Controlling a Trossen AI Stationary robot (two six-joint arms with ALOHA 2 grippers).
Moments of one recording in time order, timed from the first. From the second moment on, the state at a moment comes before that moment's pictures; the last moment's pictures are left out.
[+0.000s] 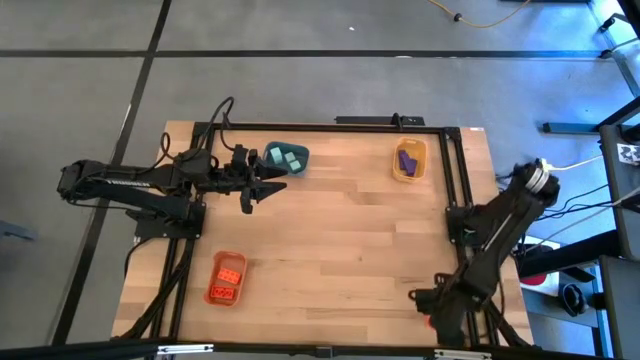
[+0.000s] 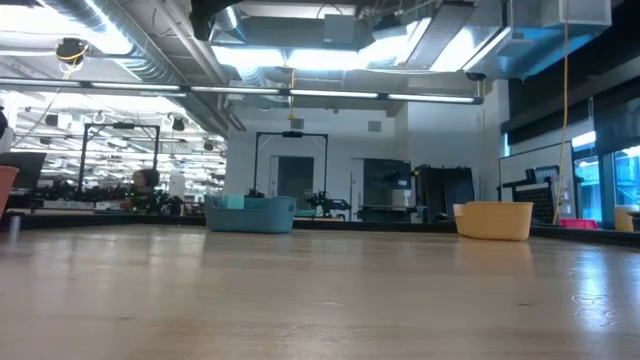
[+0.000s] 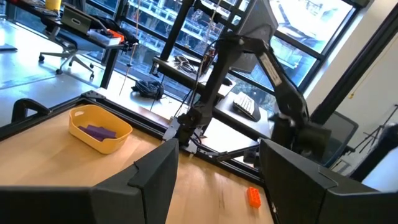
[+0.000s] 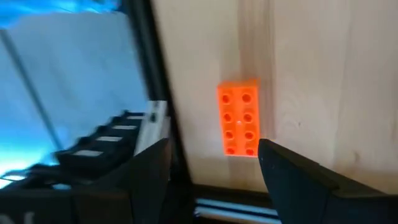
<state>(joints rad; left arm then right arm) 0.04 0.86 0.67 0.27 -0.04 -0.46 0.97 1.51 1.02 -0.76 -0.24 1.17</state>
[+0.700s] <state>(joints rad) 0.04 0.86 0.67 0.27 -0.04 -0.46 1.03 1.76 1.02 -0.68 -0.18 1.17</state>
